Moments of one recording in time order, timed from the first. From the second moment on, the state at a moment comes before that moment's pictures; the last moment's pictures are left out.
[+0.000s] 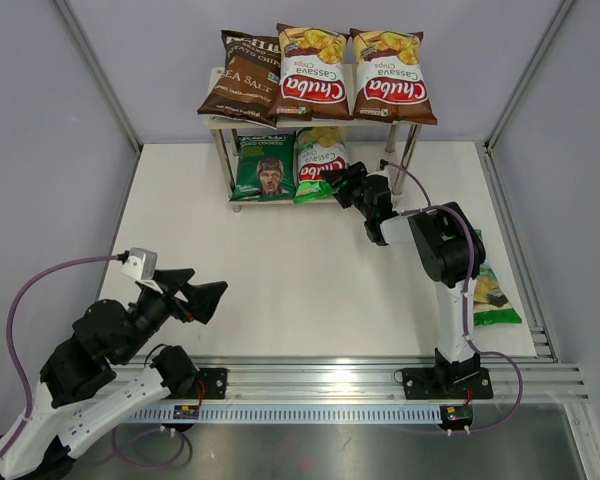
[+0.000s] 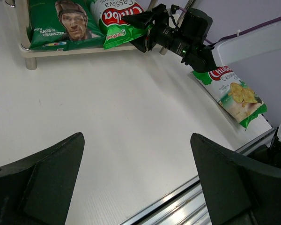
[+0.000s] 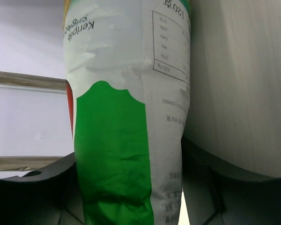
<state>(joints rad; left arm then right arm) -0.88 0.20 0.80 -0.73 -0.31 -0.42 0.38 2.16 1.14 0.89 -0.09 1.23</state>
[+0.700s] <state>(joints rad) -0.88 0.18 0.80 -0.73 -0.30 -0.42 0.38 1.90 1.14 0.31 -0.03 1.11</state>
